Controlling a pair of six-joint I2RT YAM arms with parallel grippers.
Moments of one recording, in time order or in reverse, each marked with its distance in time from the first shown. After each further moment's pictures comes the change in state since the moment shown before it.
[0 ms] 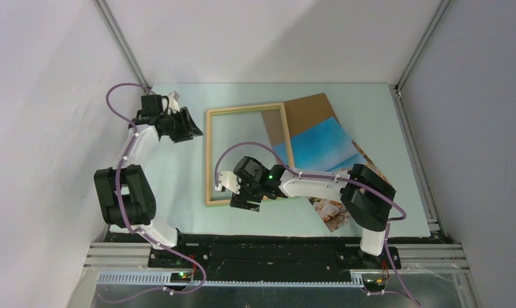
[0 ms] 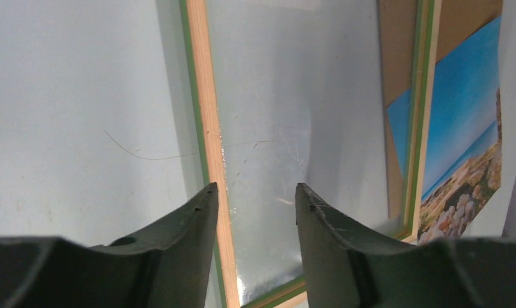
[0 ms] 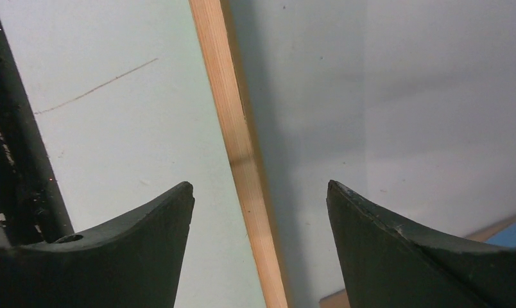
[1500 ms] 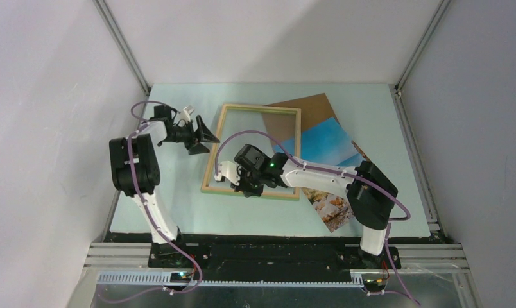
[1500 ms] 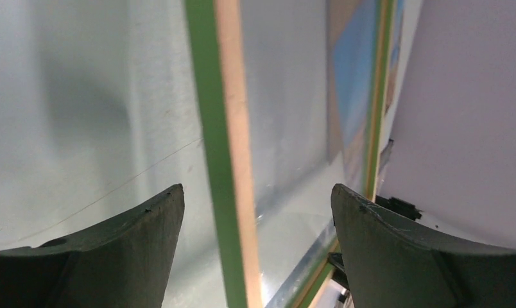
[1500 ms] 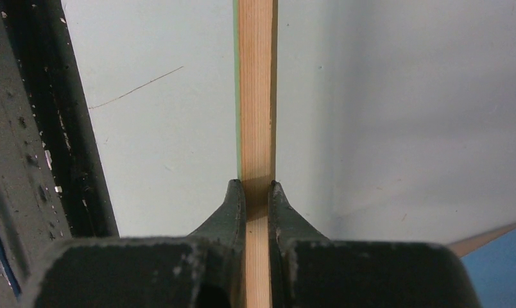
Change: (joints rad) left arm 0.038 0.342 0.040 0.003 0.428 0.042; right arm -0.061 0.005 0.120 -0.147 -0.136 0.004
